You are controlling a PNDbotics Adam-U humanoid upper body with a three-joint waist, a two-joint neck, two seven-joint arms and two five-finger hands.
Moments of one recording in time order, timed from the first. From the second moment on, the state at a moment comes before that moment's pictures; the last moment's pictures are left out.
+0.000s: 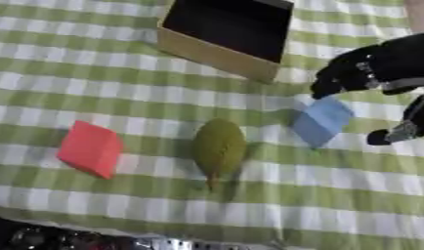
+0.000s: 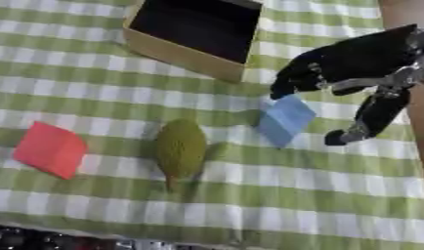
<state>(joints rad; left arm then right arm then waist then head) -0.42 0.42 -0.05 -1.98 -0.03 -0.15 0.25 -0.50 -1.19 0.37 -1.87 0.42 -0.52 0.64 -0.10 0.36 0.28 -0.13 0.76</state>
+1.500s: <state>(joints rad) -0.42 0.42 -0.05 -1.98 -0.03 -0.15 0.25 -0.57 -1.10 0.43 -1.68 0.47 -0.54 0.62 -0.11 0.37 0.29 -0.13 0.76</state>
